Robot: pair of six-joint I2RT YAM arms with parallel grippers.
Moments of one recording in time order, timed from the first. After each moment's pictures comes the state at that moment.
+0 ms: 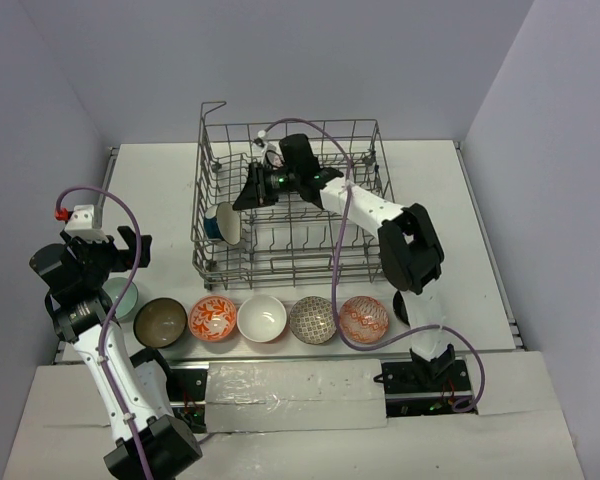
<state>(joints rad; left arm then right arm) 0.60 0.65 0.66 -0.33 0.70 0.04 0.62 2.11 1.75 -0.11 -0.77 0.59</state>
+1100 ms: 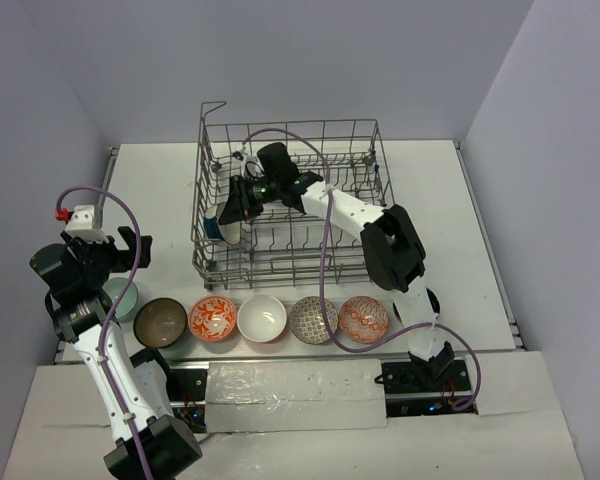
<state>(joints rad) 0.60 0.65 0.66 -0.34 0.70 0.04 0.70 2.21 1.87 -0.21 -0.77 0.54</state>
